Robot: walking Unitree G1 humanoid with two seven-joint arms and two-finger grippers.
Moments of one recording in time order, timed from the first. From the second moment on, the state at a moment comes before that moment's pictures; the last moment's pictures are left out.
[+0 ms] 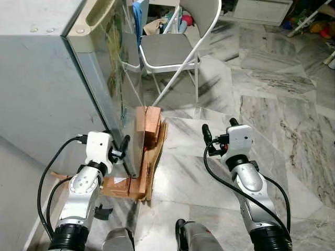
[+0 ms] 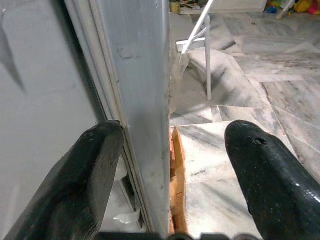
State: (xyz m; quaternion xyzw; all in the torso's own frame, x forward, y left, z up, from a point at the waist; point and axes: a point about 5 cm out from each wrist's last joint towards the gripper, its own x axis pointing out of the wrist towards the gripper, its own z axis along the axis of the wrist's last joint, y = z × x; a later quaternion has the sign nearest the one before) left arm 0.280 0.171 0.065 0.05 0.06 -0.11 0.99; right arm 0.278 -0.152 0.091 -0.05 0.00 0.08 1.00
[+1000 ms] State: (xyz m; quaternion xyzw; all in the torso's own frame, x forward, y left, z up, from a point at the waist) left arm 0.352 0.107 0.106 0.07 0.05 -0.18 0.98; right arm 0.229 -0.184 0.059 -0.06 0.13 0.13 0.98
